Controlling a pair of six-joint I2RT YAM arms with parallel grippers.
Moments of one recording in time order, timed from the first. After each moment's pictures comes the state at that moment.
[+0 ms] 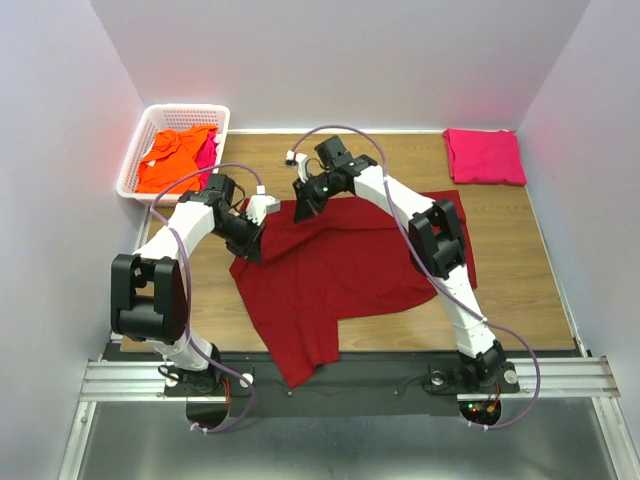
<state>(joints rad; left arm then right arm) -0.14 1.57 1.11 -0.88 0.54 0.52 0.60 2.42 2.16 -0.66 -0.78 -0.12</state>
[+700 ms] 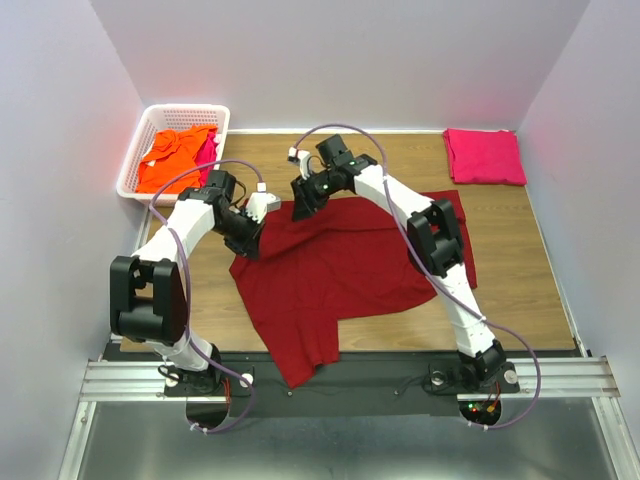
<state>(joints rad) -0.15 1.55 1.14 -0.91 0.49 0.54 0.59 2.43 2.19 -0.64 -0.74 -0.09</state>
